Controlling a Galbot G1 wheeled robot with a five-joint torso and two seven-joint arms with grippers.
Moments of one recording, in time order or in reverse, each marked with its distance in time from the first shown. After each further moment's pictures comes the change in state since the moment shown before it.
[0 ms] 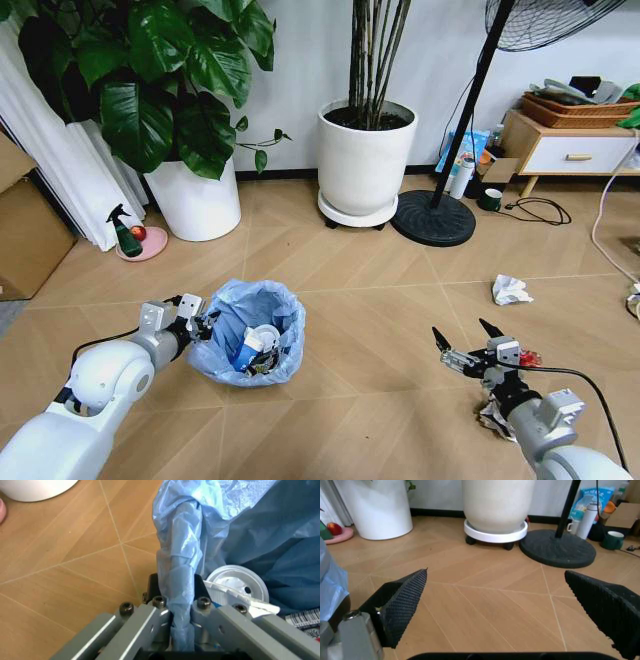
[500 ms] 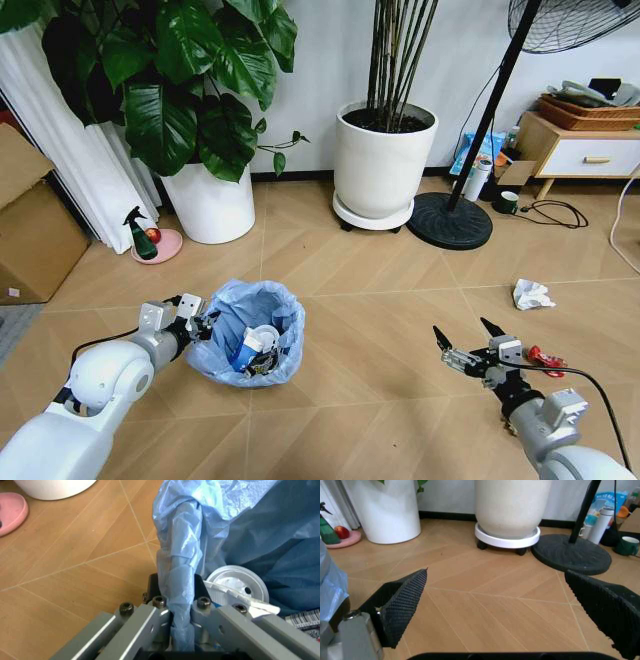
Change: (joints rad) left arm 0.003 0.000 -0.002 -0.004 -0.001 0.000 -0.001; right arm -0.013 -0.004 0.014 0.018 0.008 -0.003 0.001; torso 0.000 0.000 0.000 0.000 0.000
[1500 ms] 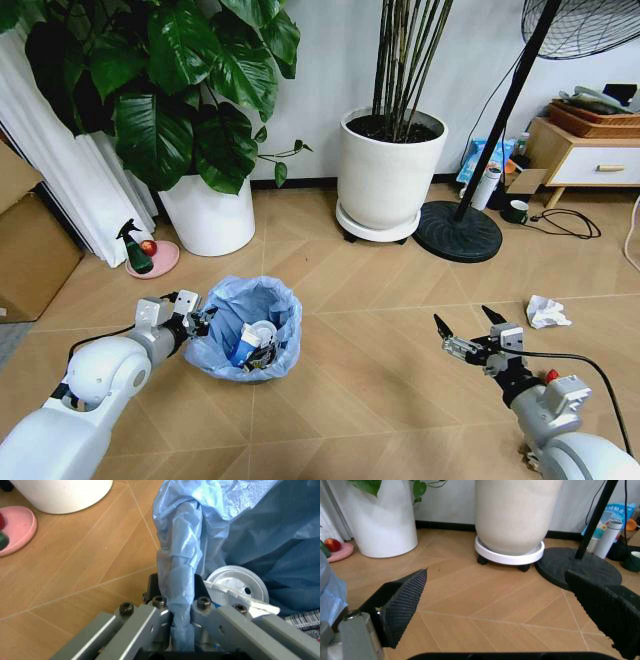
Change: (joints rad) left arm -0.016 0.006 -0.006 0.015 -0.012 0.000 0.000; right arm 0.032 -0.035 -0.002 0.032 0.030 -0.039 0.033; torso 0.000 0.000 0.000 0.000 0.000
